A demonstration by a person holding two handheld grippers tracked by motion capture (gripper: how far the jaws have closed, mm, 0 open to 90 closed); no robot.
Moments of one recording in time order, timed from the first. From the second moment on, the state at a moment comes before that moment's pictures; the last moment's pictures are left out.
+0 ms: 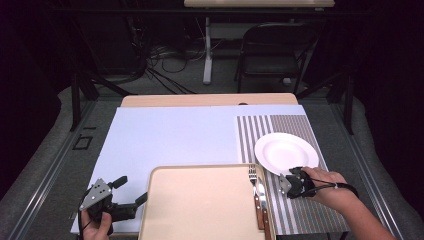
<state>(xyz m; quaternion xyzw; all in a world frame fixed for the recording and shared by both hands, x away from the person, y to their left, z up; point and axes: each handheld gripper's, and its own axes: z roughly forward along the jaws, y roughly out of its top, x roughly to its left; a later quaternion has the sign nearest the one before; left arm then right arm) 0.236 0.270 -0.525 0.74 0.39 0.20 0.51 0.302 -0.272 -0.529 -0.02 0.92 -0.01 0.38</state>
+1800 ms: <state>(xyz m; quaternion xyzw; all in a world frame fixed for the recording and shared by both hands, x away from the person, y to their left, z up) 0.236 0.269 -0.525 0.74 0.39 0.20 0.51 0.223 -0.230 -0.462 -0.11 0.89 0.02 0.44</state>
